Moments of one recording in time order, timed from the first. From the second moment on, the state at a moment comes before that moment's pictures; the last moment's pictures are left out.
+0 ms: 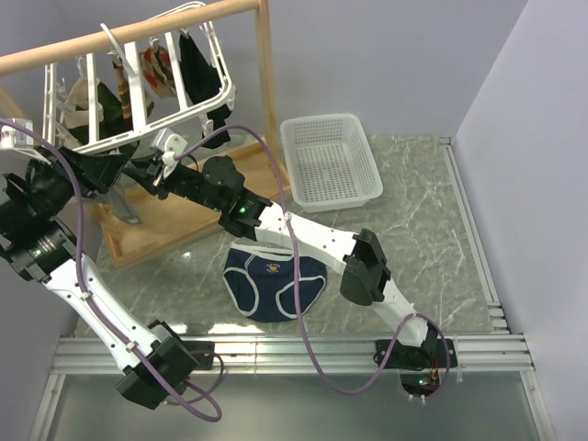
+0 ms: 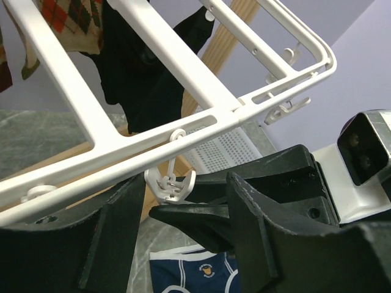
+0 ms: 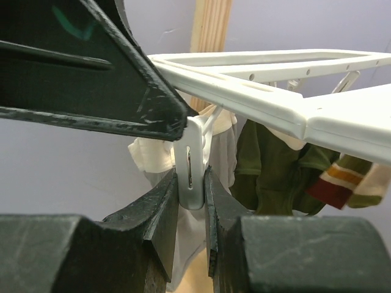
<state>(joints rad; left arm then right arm) 0.82 0.96 1.30 -0.18 1.24 -0.59 1.13 2.27 2.27 0.37 -0.18 -0.08</state>
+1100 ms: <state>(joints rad) 0.76 1.00 1.28 -0.11 1.19 -0.65 1.13 2.10 1.97 0.33 -0.24 -0.07</state>
